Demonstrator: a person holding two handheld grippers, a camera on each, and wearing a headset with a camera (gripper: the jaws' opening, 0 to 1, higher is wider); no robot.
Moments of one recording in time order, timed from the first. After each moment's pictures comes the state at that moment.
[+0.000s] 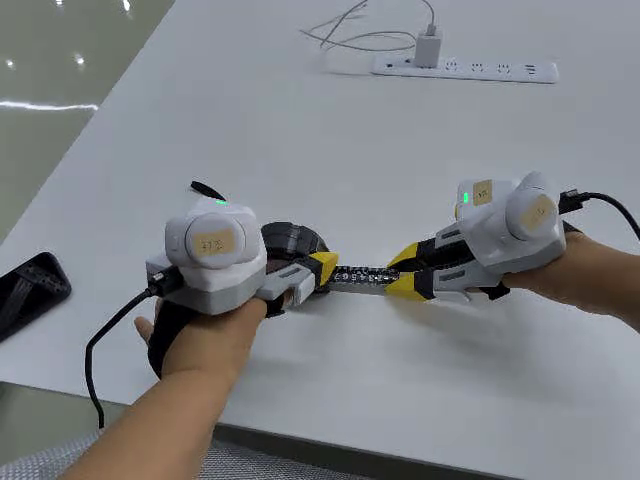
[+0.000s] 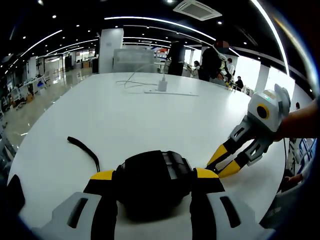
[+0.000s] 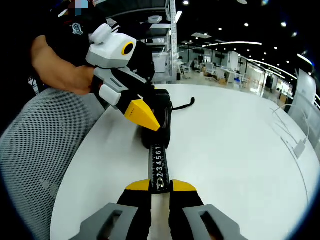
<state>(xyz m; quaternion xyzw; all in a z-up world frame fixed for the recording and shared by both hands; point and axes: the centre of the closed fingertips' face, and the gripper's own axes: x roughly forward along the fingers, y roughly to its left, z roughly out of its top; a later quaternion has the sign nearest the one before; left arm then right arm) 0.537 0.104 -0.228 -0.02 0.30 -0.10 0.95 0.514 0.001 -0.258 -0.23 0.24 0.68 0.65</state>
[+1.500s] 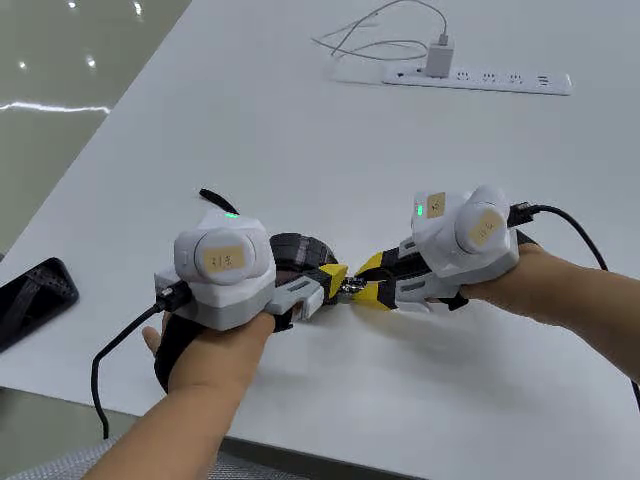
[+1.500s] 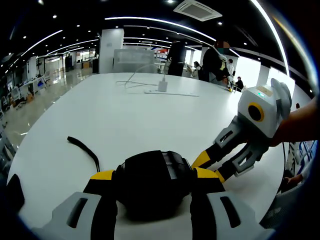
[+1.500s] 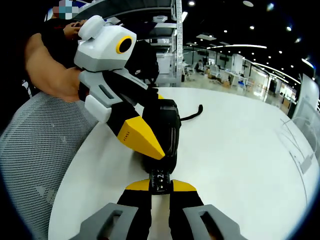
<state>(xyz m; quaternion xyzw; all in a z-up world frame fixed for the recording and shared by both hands) 0.536 0.103 -0.228 -0.03 0.30 -0.10 0.95 0.516 0.046 -0.263 -0.24 0.23 0.69 0.64</state>
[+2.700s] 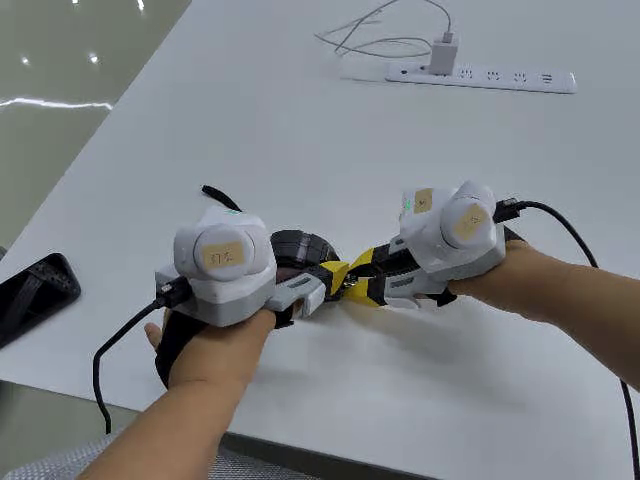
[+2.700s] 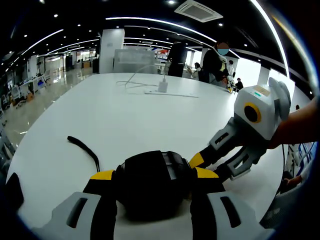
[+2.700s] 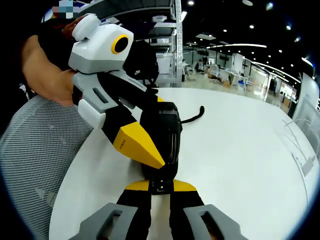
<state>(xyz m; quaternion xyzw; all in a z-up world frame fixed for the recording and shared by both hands) 0.537 0.104 -0.228 -0.03 0.29 -0.10 0.95 0.515 0.057 -0.263 -0.24 0.23 0.69 0.64</state>
